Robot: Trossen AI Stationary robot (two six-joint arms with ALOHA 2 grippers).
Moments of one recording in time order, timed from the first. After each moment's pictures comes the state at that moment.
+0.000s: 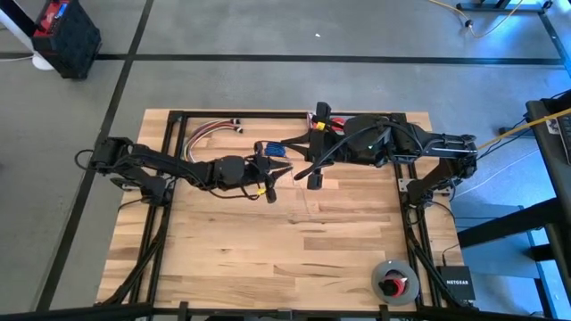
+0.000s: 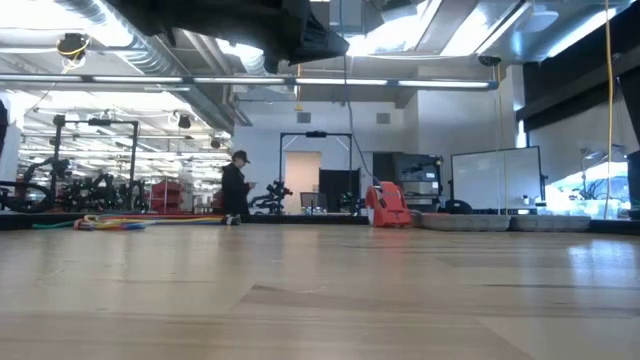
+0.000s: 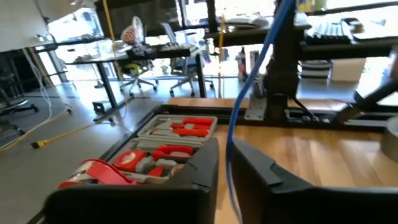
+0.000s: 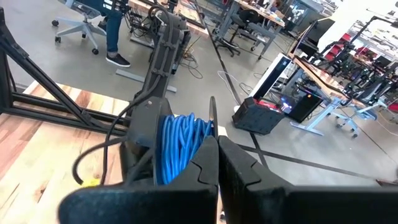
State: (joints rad) left arm -0.04 1.48 0.81 0.61 -0.36 0.08; right arm 0.16 1.61 2.02 -0.65 0.36 -0.32
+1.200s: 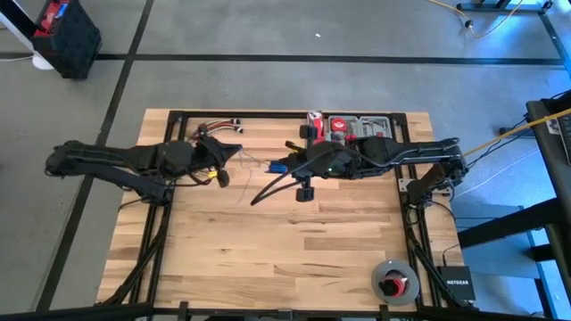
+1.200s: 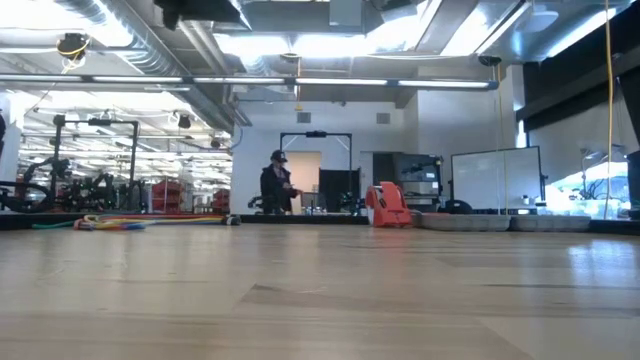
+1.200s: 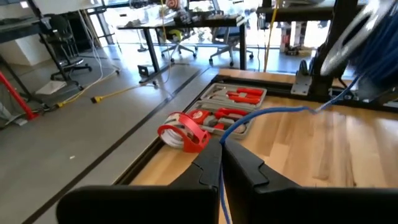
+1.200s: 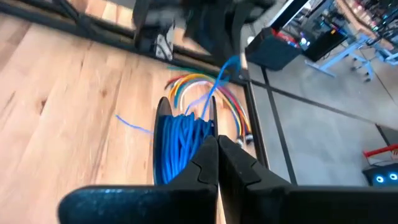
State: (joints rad) left arm -0.07 0.85 0.81 -0.19 -0.59 -0.02; right arm 0.16 1.68 1.90 -0.80 0.41 -0.24
